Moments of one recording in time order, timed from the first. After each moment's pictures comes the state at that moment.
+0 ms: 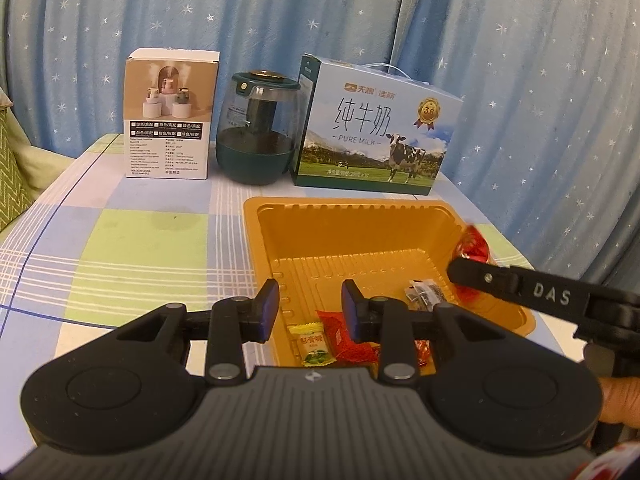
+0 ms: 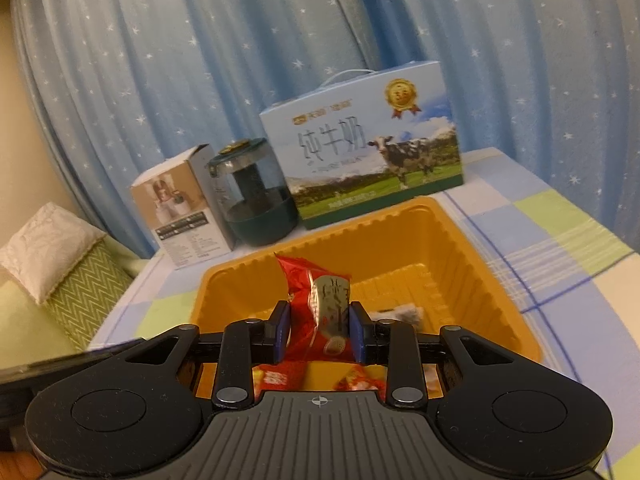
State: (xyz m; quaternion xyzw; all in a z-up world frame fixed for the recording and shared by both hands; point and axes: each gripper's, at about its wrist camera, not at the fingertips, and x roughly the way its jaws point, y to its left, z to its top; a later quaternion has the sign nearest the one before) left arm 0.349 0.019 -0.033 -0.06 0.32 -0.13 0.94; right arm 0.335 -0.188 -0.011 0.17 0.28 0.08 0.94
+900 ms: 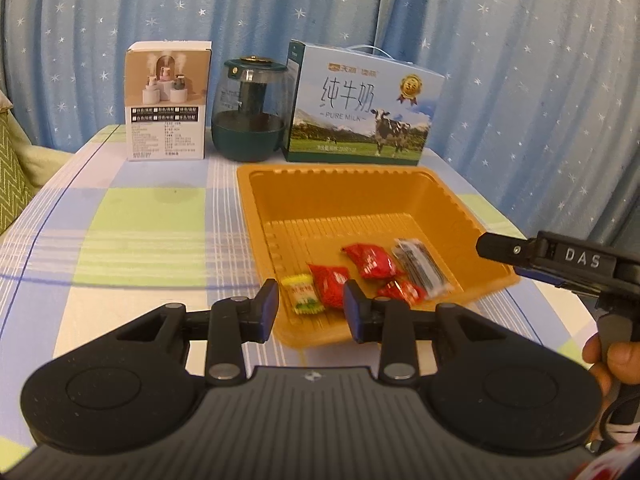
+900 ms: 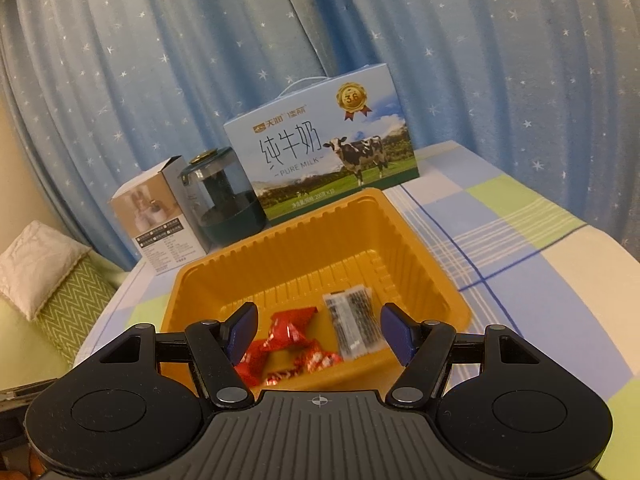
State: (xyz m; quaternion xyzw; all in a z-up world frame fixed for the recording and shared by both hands) left arm 0.302 0.010 -0.040 -0.04 0.33 -0.14 0.93; right arm 0.280 -0.222 -0.009 0.19 0.29 0.03 0.94
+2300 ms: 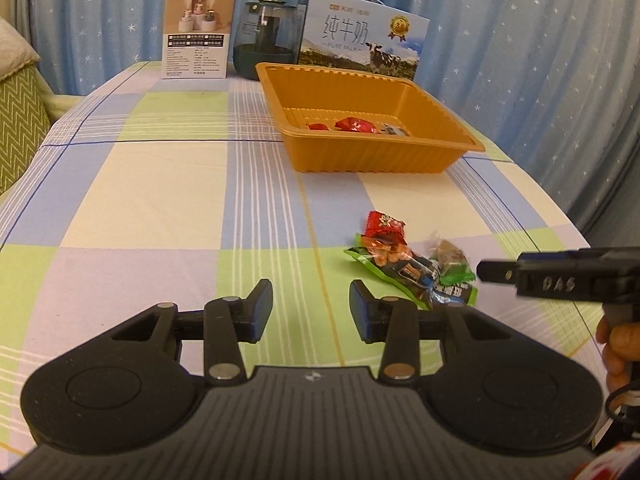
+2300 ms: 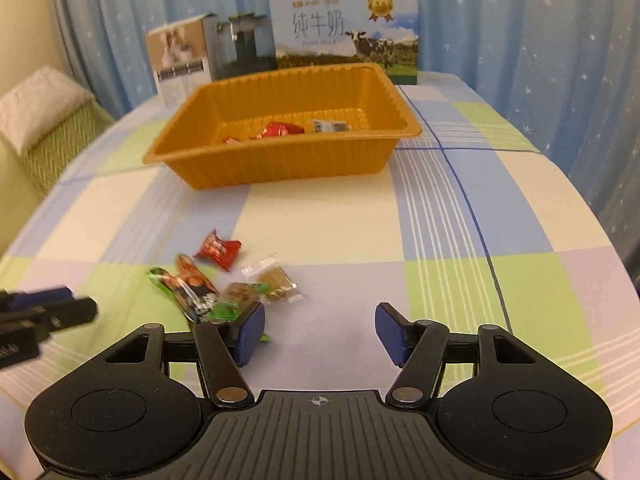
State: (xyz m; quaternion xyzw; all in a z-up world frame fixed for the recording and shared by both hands) left arm 0.161 0.025 -0.086 -0.04 0.37 -0.12 0.92; right arm 0.169 -0.192 -0.063 0.02 0.42 0.05 0.91
